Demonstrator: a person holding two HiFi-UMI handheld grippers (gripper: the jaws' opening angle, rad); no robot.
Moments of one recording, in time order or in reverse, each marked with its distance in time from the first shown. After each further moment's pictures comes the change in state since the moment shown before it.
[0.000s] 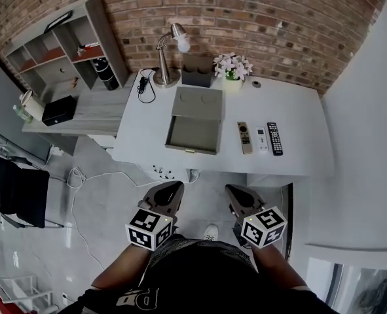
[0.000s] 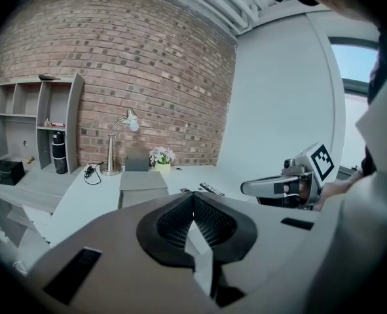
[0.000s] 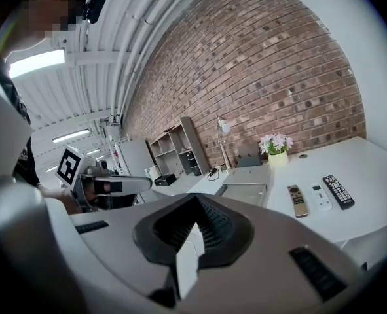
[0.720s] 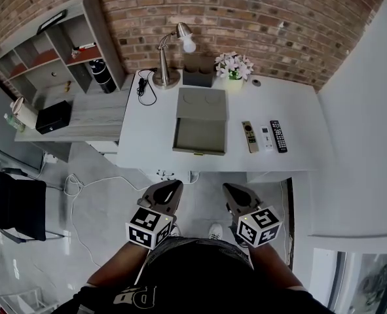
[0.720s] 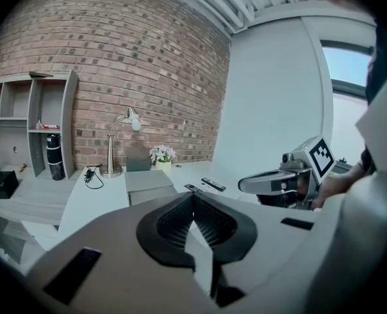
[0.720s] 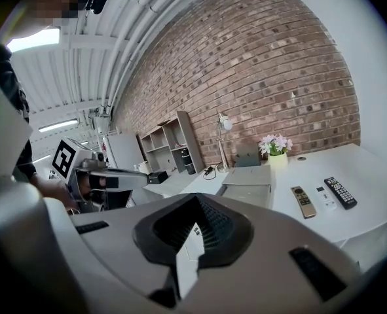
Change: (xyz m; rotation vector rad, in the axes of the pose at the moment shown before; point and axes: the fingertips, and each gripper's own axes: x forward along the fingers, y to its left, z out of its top) left arm -0.016 0.058 -0.001 0.054 0.037 -0.086; right arm 0.052 0.035 -0.002 -0.030 0.015 -0.111
